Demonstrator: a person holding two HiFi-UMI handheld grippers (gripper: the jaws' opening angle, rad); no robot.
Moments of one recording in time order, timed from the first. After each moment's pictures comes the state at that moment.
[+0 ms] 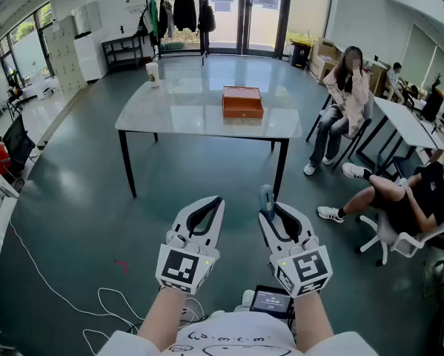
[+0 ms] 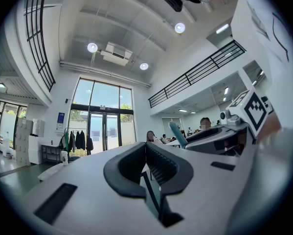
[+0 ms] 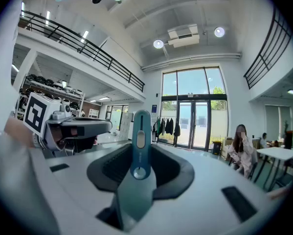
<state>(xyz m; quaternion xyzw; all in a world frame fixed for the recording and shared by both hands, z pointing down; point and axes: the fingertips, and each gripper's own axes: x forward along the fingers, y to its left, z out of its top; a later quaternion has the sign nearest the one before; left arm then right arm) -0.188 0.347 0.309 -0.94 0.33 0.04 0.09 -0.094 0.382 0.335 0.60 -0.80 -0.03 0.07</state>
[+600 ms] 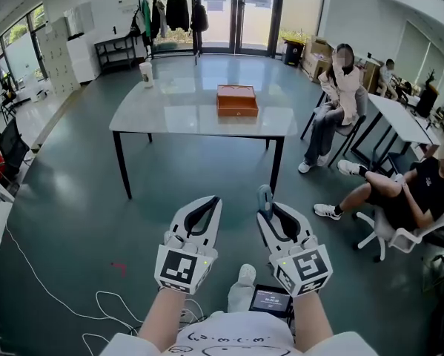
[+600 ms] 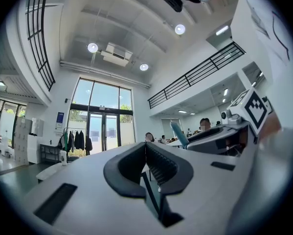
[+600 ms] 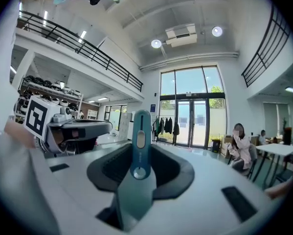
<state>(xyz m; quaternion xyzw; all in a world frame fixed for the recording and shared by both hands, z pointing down) -0.192 0.340 0.316 -0.94 0.33 0.04 0.09 -0.098 0.379 0.341 0.60 -0.80 -0.03 0.06</state>
